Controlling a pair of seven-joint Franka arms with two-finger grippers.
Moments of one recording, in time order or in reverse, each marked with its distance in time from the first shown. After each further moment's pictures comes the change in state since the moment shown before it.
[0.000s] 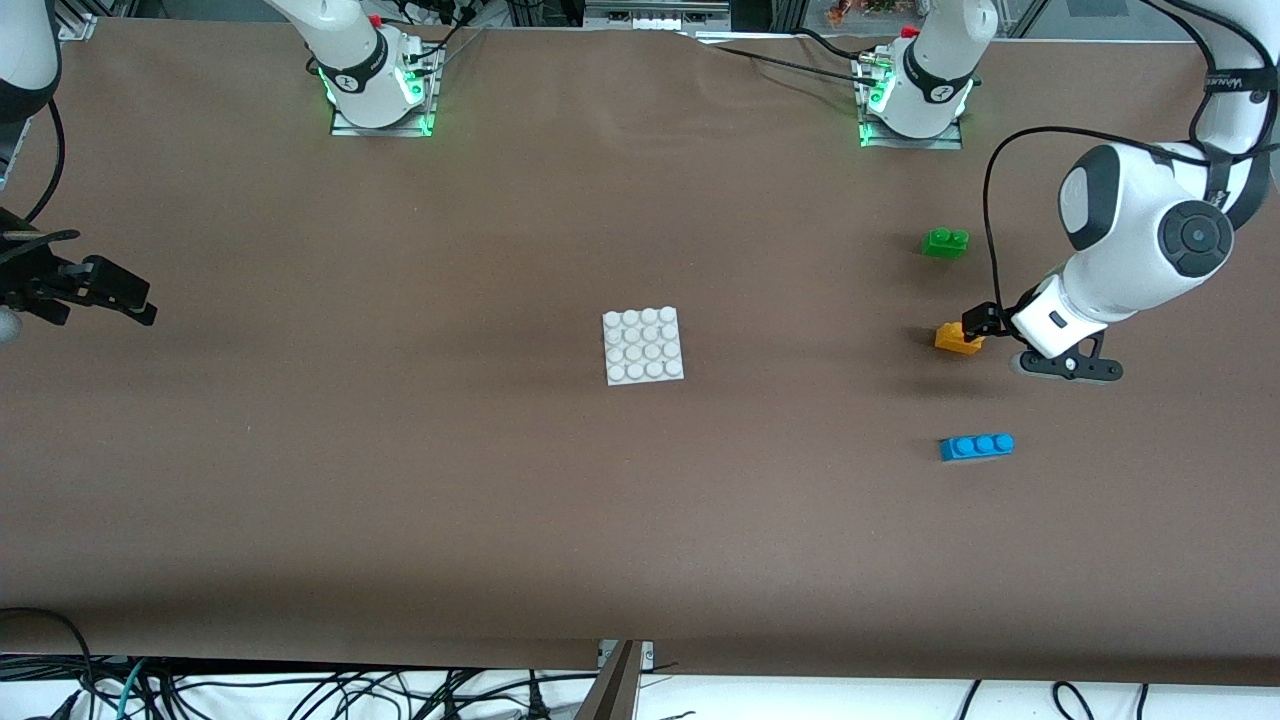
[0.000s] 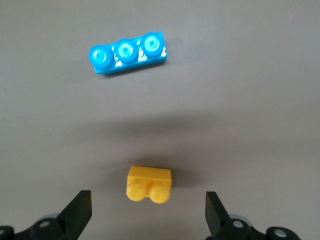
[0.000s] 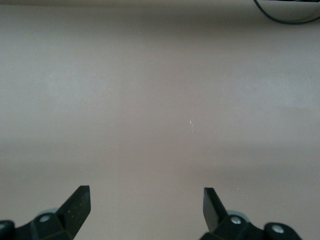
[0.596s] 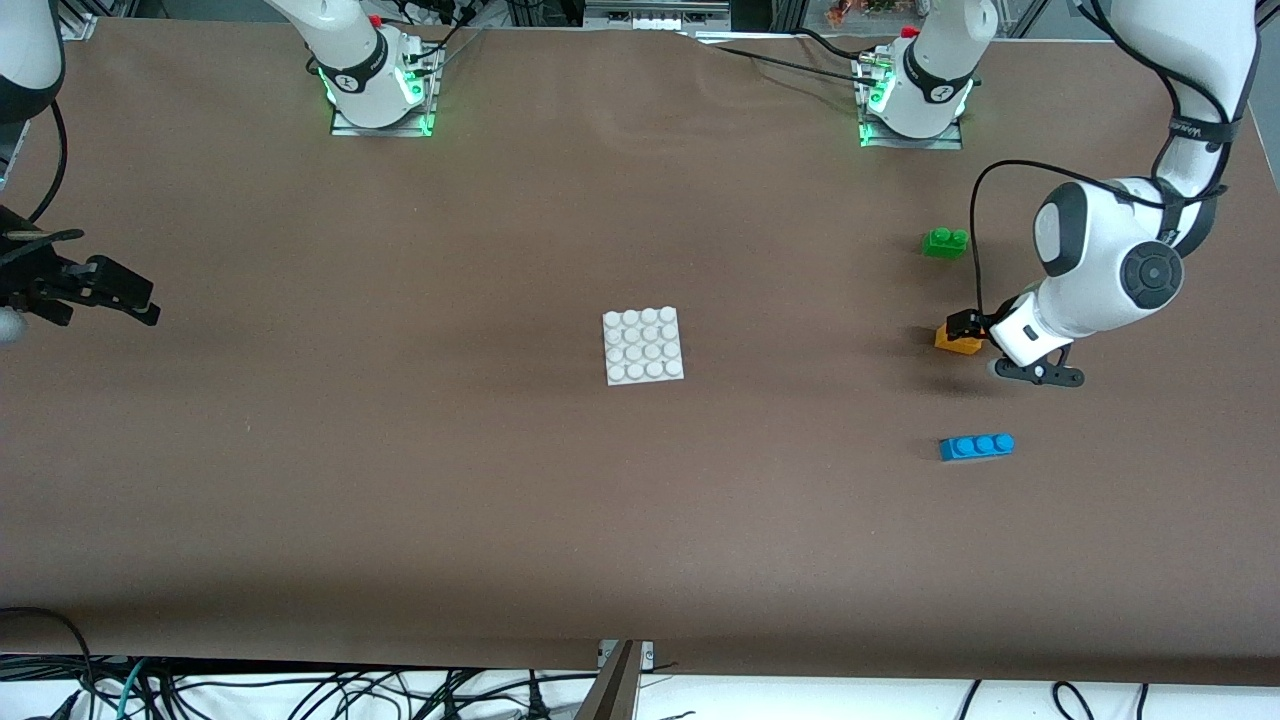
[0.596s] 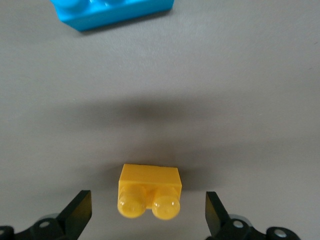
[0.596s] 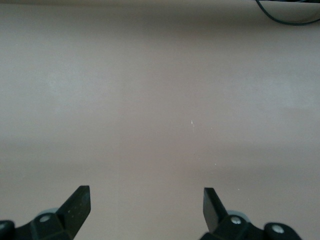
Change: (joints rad) left arm 0.015 0.120 0.003 -0.064 -0.028 0.110 0.042; right arm 0.000 0.003 0.004 0.000 0.000 0.000 -0.001
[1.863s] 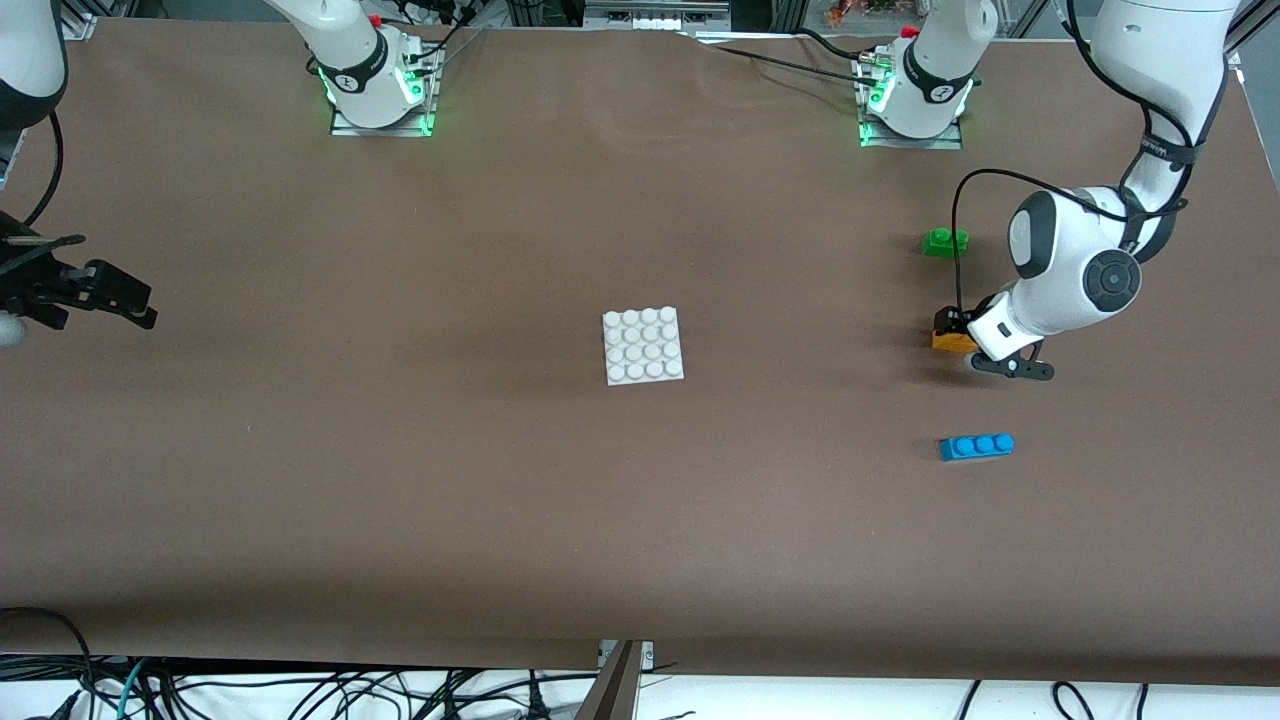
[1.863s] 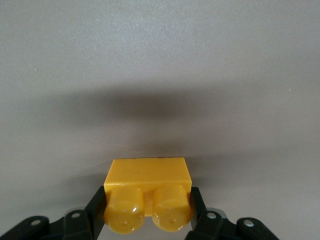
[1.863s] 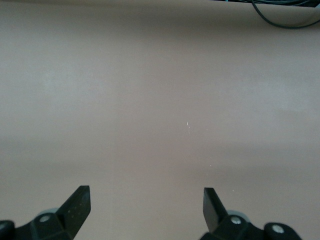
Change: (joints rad) left arm 0.000 0.042 0.000 -0.059 0.000 0.069 0.013; right arm -0.001 0.012 0.000 0.013 -0.020 0.000 -0.019
